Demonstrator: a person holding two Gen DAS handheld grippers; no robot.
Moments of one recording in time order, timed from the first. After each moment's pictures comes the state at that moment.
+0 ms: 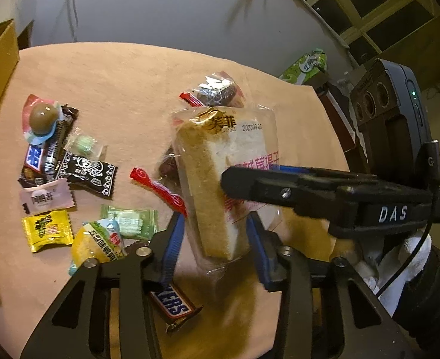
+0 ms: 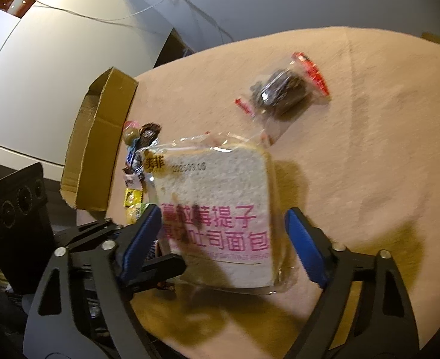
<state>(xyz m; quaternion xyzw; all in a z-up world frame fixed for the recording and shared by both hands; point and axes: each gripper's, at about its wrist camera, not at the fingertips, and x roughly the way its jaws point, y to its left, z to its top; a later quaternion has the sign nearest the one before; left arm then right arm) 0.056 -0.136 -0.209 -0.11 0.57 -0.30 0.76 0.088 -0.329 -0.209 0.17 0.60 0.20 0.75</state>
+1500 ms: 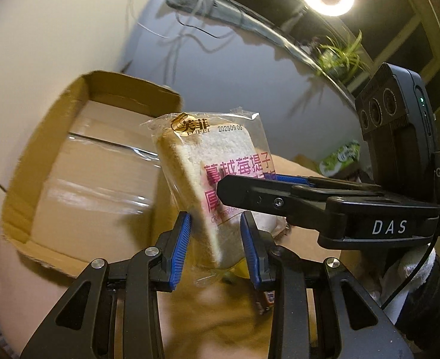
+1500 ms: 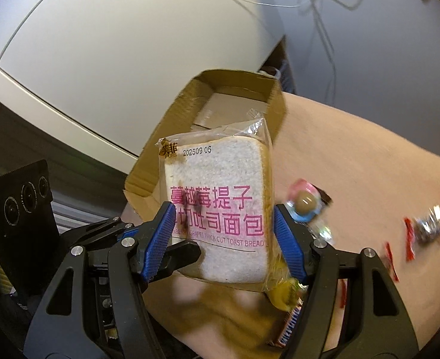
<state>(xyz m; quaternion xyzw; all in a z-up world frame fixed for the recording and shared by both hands) 0.015 0.047 -0.140 -0.19 0.46 -0.15 0.85 0.123 -0.131 -0.120 0.04 0.56 0.35 0.75</state>
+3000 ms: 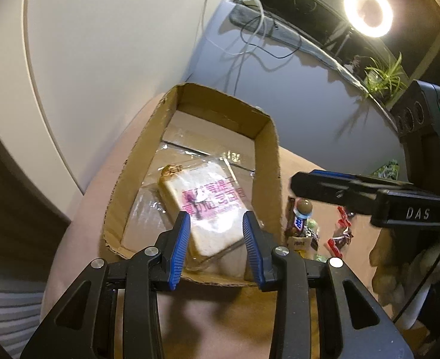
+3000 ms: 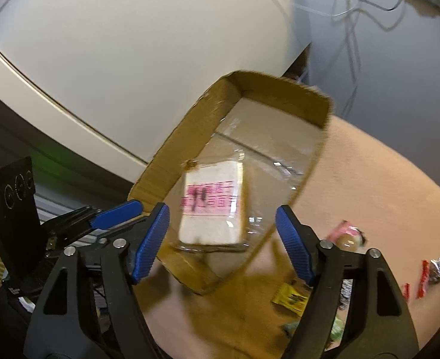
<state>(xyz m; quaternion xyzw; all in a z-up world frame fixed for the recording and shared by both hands) 0.013 0.105 -0.141 -0.17 0.46 -0.05 0.87 0.131 -0.076 -0.117 -0.01 0.55 0.36 0.76</state>
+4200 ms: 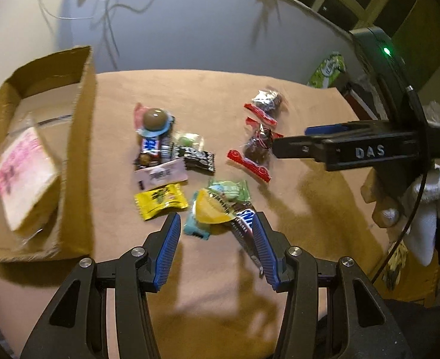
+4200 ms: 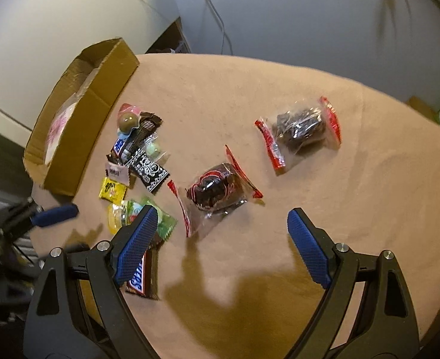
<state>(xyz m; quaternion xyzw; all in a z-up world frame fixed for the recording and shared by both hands) 0.000 -0.078 -0.185 -0.02 0.52 -0.23 0.82 0.096 -0.284 -0.180 -0.01 0.60 0.16 0.79</state>
